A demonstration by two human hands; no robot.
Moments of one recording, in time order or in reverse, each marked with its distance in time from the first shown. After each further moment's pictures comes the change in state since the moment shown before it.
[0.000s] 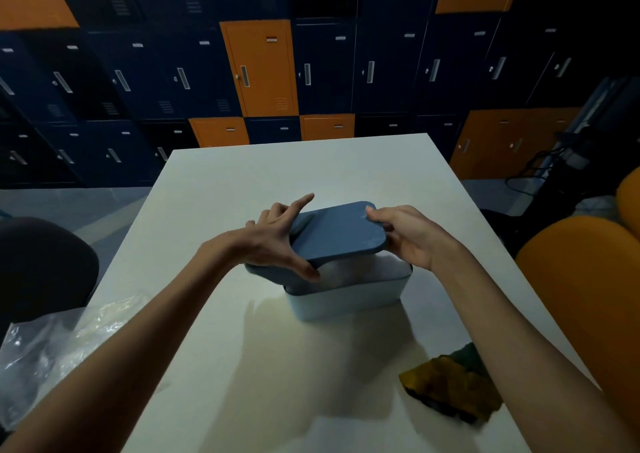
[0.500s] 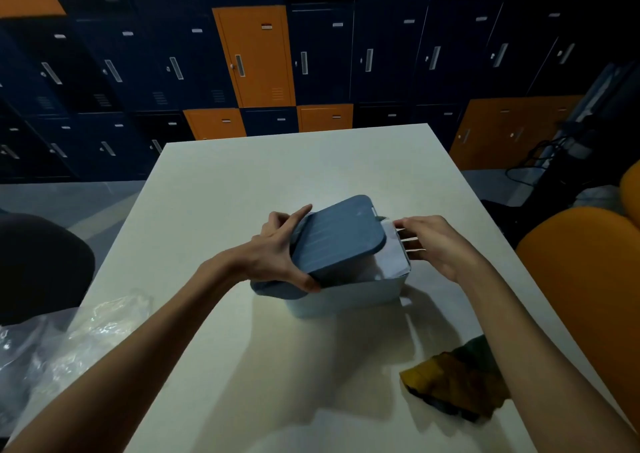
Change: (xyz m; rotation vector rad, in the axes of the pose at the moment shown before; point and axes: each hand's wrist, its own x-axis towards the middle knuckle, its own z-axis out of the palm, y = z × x) left_hand 0.001 -0.006 0.026 -0.199 -0.021 0.039; right_hand 0.011 0.031 -0.043 -0.278 0.186 -0.011
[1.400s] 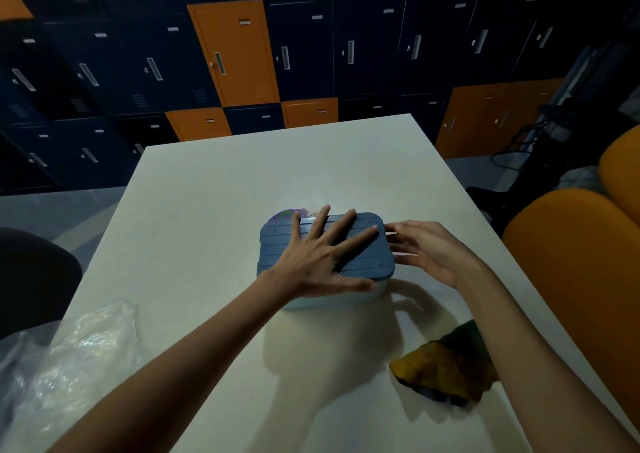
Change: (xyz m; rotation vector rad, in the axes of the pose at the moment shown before) left_hand 0.040 0.038 0.067 0.696 0.163 0.349; right_hand -0.006 0.028 -0.018 0.238 -0.098 0.005
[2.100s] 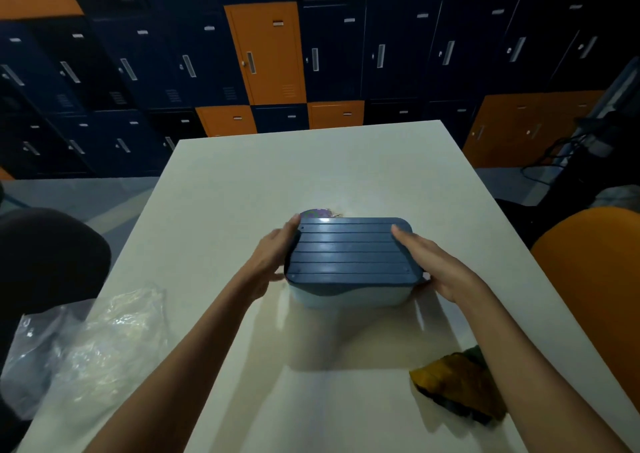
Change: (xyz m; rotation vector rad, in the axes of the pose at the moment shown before) left_hand -0.051 -0.051 -0.009 -1.376 0.159 -0.891; right_hand 0.017 0.015 0.032 -0.259 -0.044 0.056
